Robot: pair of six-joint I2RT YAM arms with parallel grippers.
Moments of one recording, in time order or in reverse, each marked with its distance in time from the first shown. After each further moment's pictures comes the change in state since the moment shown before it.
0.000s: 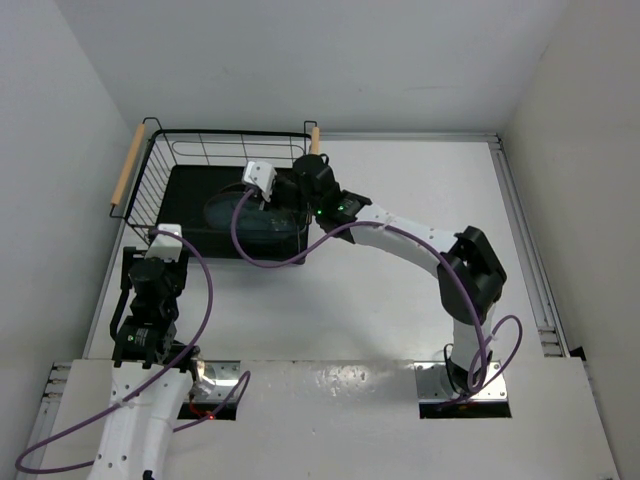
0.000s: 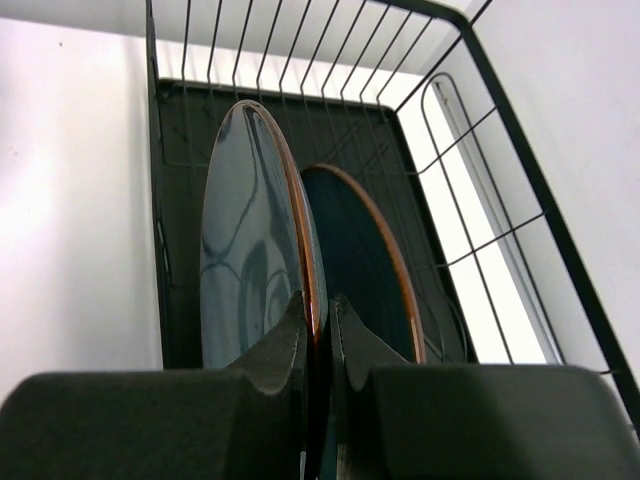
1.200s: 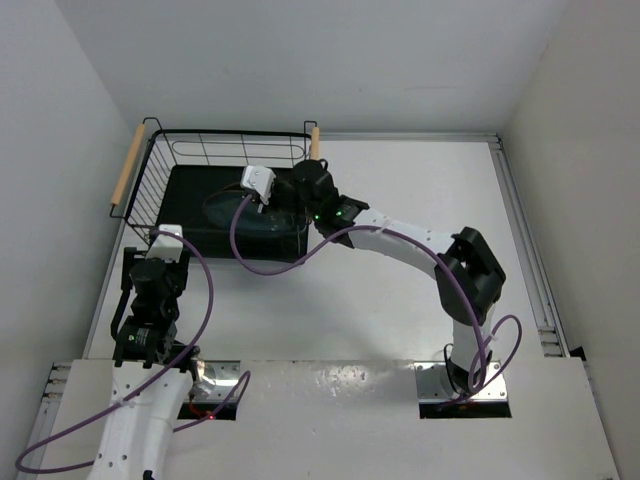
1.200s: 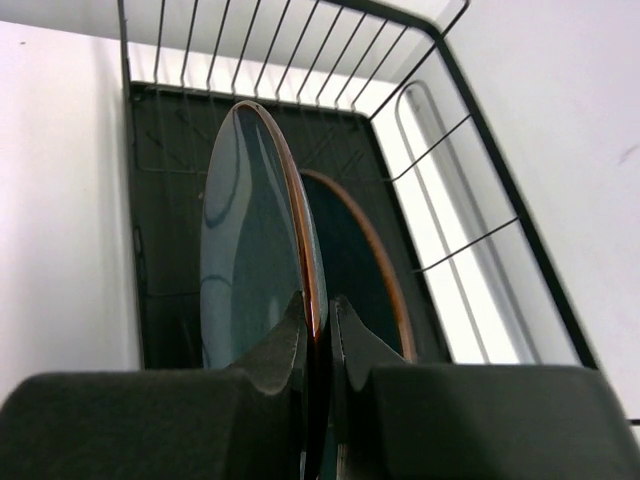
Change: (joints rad) left arm 0.000 0.000 -0.009 0.001 0.000 0.000; right arm 0.021 0.000 -0.036 0.080 0.059 -0.043
